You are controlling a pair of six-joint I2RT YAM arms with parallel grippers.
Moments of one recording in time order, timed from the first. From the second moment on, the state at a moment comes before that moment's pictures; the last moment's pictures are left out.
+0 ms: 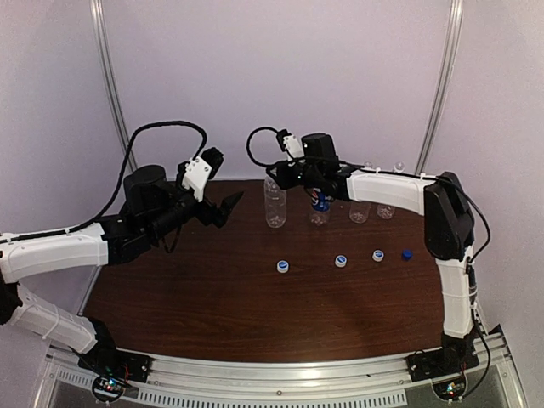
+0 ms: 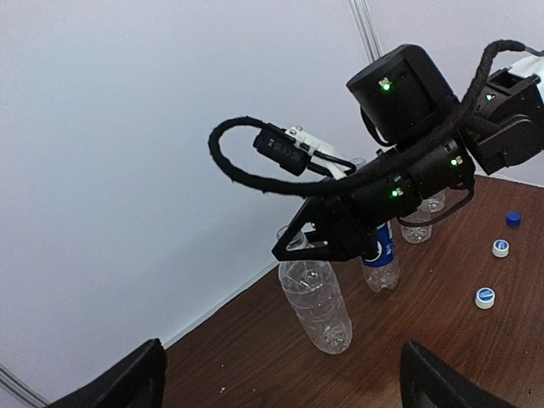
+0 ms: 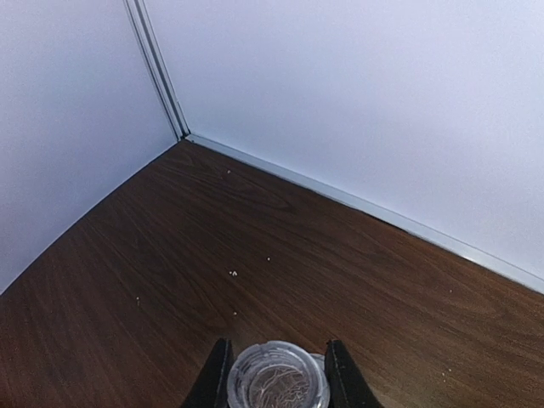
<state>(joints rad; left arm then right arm) -0.82 1.24 0.84 0.34 -0.19 0.33 0.66 2.14 1.78 0.04 -0.09 0.15</state>
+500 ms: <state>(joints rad) -0.82 1.24 0.84 0.34 -0.19 0.33 0.65 2.16 1.80 0.03 -0.05 0.17</state>
